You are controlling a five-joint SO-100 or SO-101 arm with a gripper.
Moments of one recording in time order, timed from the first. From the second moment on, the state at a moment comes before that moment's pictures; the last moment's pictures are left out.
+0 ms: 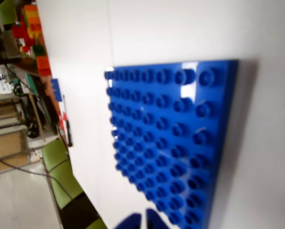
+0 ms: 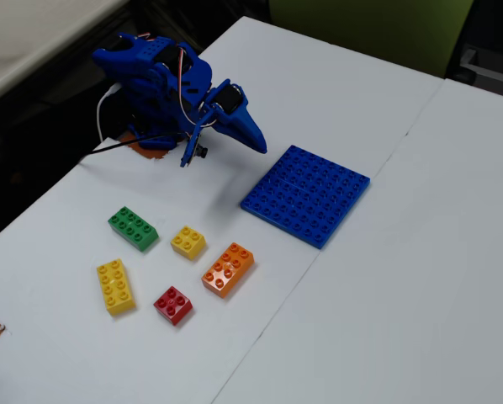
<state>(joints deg) -1.6 187.7 177.9 37.6 3.5</state>
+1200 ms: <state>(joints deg) 2.6 153.4 151.9 28.7 -19.3</state>
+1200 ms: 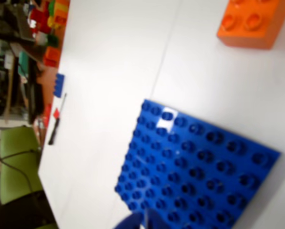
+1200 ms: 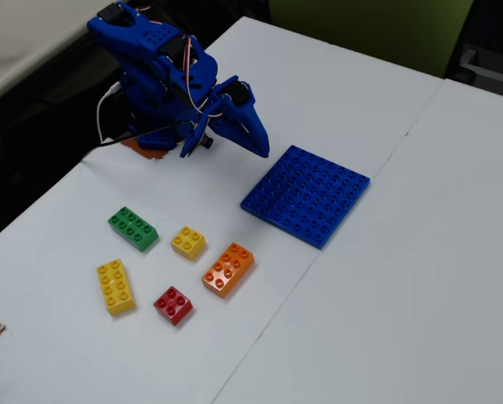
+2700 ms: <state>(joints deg) 39.7 79.9 80.7 72.2 -129.7</state>
